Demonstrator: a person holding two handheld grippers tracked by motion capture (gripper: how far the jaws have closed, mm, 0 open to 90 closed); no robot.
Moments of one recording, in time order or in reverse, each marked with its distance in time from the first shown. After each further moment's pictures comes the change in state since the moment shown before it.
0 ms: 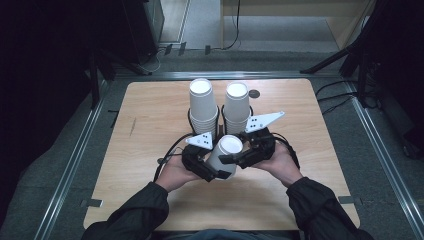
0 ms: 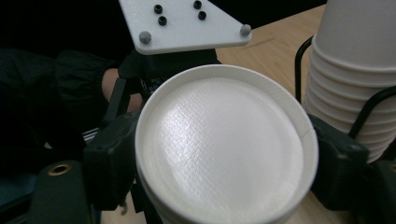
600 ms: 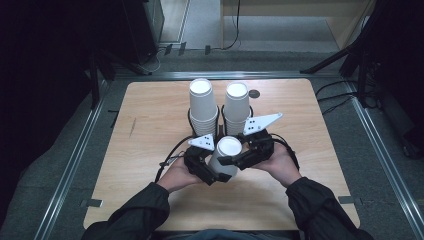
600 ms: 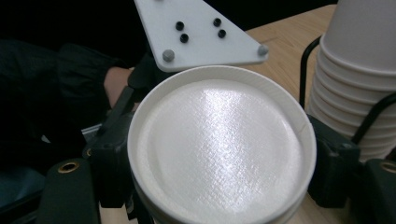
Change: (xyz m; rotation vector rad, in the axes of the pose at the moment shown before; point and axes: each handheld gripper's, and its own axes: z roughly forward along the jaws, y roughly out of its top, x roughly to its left) left arm -0.002 -0.005 0.011 -0.024 0.004 -0.040; right arm 0.004 0.001 0.005 0.014 0.012 -0.021
